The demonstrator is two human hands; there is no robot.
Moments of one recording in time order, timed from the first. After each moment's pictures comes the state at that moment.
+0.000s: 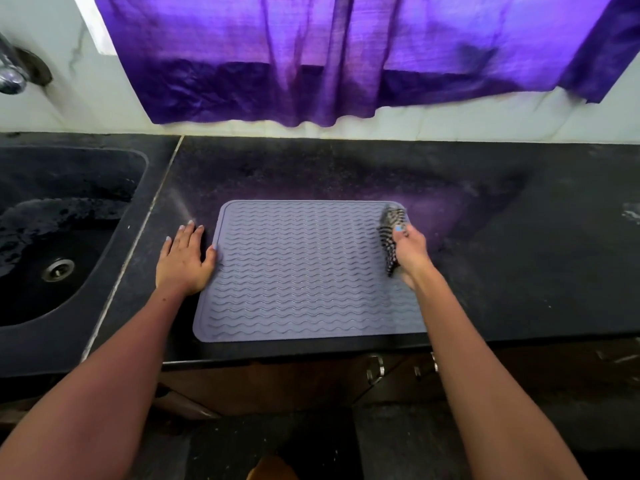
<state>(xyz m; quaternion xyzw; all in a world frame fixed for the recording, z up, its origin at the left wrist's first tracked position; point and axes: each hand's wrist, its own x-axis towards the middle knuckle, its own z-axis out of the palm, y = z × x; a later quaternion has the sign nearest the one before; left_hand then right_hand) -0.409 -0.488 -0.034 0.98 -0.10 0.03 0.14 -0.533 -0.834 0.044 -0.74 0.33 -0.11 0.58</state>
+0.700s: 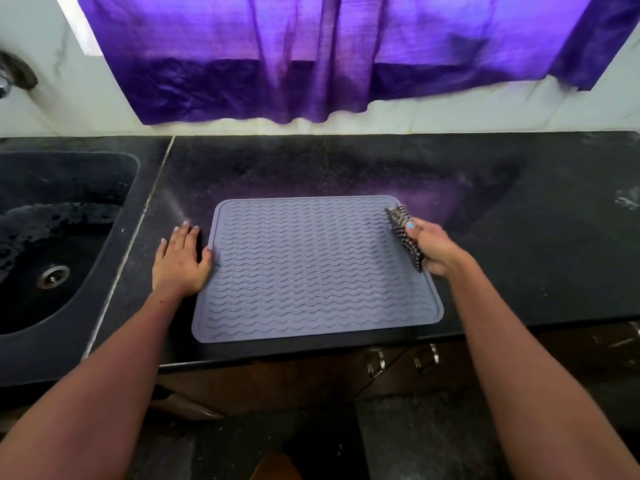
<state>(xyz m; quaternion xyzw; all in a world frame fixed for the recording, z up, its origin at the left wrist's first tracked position) -0.408 -0.487 -0.034 0.99 -0.10 0.02 0.13 -0.543 -0.878 0.045 -0.73 0.30 -0.05 0.61</state>
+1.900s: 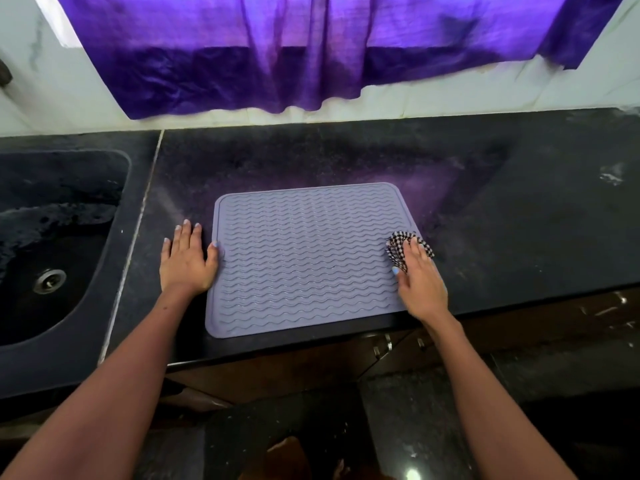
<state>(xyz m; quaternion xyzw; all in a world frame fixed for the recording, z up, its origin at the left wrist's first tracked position) -0.411 -0.488 -0.031 0.99 -0.11 0.00 0.13 -0.614 -0.830 -0.007 -0.95 0.23 -0.03 0.19</state>
